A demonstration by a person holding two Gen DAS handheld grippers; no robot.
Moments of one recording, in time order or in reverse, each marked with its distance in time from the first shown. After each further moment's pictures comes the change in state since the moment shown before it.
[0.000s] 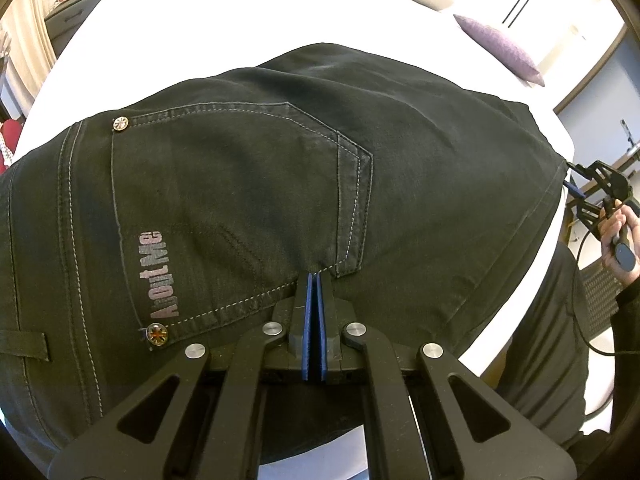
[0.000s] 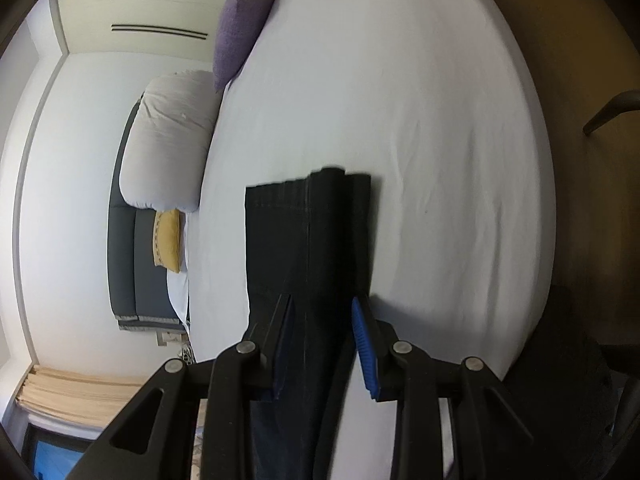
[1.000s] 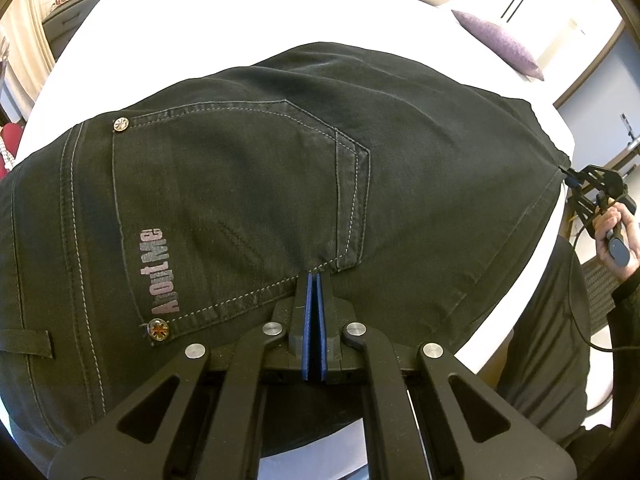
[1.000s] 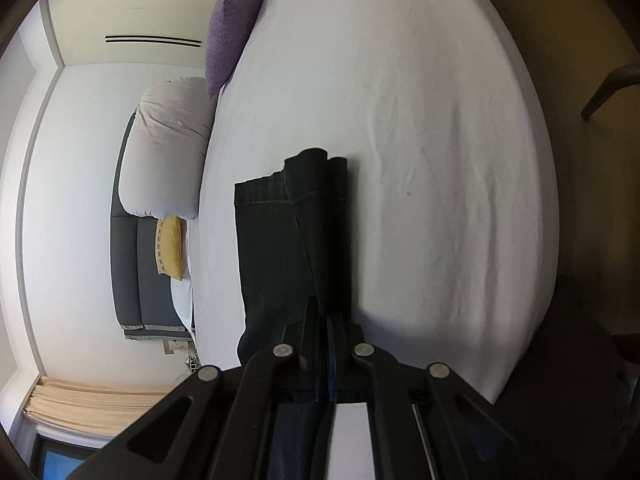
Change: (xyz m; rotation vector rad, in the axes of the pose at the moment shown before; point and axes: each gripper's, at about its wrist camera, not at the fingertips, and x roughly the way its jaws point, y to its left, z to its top) left arm -0.003 -0.002 0.002 0.009 0.012 0.006; right arm 0.005 -0.014 -0.004 0.054 -0.020 0.020
